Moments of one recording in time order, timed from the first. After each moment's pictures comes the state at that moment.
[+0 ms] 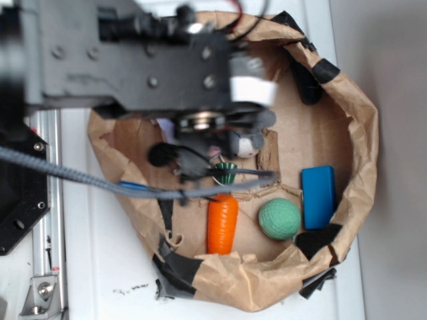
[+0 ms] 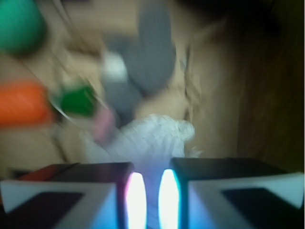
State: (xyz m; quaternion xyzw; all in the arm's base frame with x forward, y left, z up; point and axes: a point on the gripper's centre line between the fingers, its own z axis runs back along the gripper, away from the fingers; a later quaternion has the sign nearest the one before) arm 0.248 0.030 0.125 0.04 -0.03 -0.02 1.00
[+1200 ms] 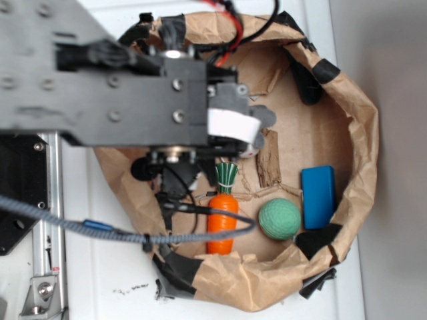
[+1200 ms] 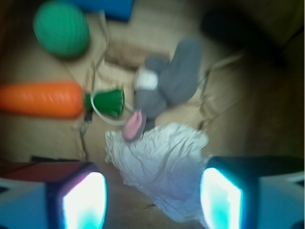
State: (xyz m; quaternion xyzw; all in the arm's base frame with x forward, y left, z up) arm 0.226 0.029 0.096 0.05 -0.01 -0.09 0.99
